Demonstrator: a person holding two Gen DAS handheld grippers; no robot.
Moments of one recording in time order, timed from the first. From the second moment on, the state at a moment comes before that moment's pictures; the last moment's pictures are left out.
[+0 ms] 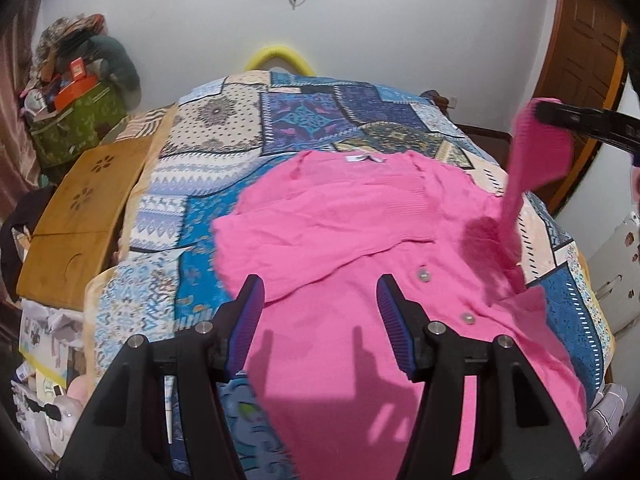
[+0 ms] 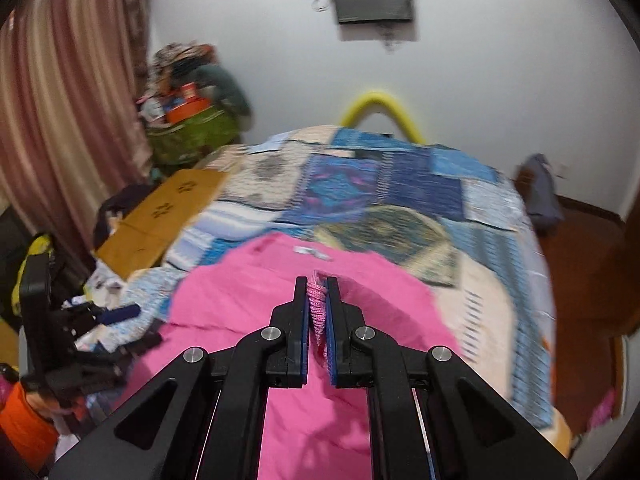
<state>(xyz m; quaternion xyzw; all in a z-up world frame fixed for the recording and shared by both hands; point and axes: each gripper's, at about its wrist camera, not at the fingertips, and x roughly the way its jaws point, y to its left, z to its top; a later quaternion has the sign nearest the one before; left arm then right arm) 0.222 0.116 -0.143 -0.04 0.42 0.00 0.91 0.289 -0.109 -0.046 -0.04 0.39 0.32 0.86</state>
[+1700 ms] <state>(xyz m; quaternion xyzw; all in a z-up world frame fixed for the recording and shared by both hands) 0.368 0.144 -0.170 -0.11 0.48 -0.03 0.87 0.349 -0.162 -0.191 -0.03 0.47 0.29 0.83</state>
